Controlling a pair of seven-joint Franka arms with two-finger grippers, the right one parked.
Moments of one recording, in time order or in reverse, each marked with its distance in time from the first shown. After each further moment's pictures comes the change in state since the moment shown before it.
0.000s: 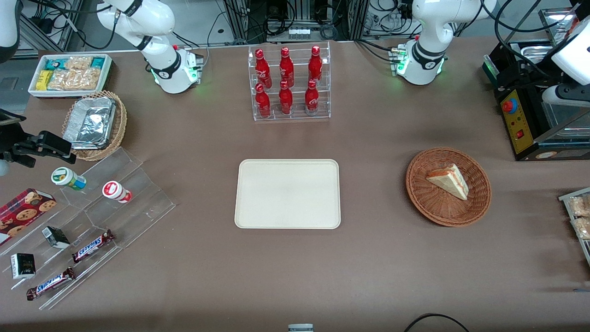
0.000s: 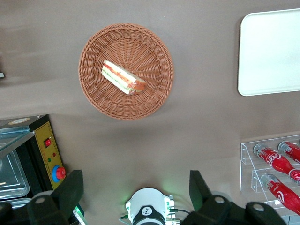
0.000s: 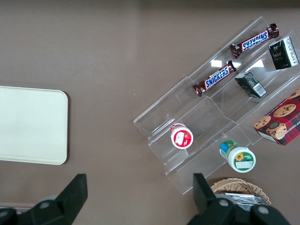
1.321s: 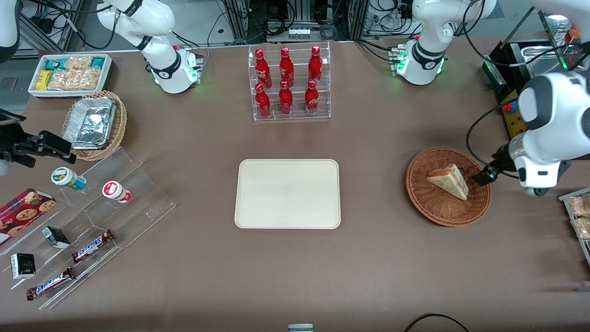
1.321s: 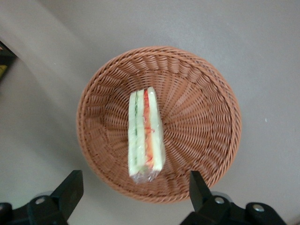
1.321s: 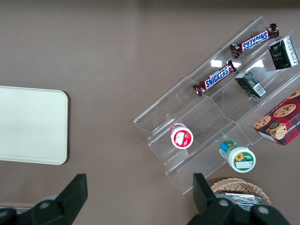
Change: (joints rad) arm 0.007 0.229 0.078 -0.460 0.035 0.708 -0.845
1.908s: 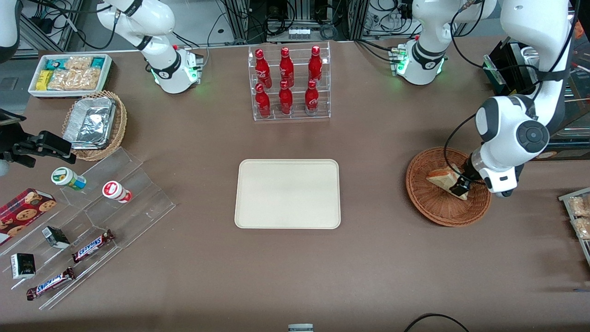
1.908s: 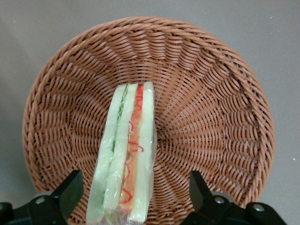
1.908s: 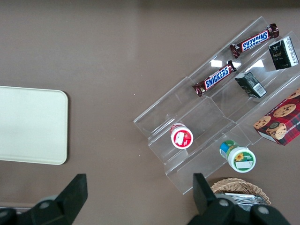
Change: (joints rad) arm -0.029 0.068 -0.004 -0.227 0.000 0.361 -0.204
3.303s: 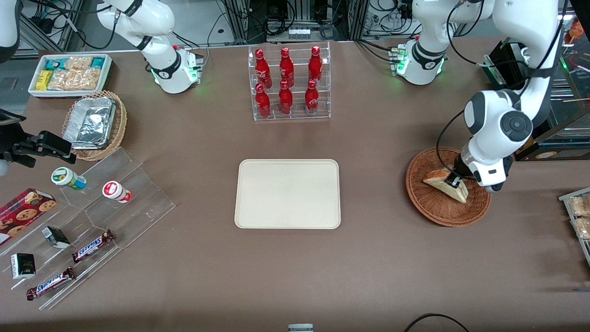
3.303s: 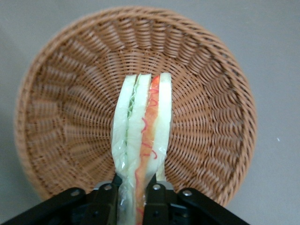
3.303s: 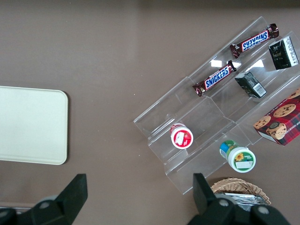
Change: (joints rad) arm -0.059 -0.092 -0.007 -0.041 0.078 -0.014 -0.034
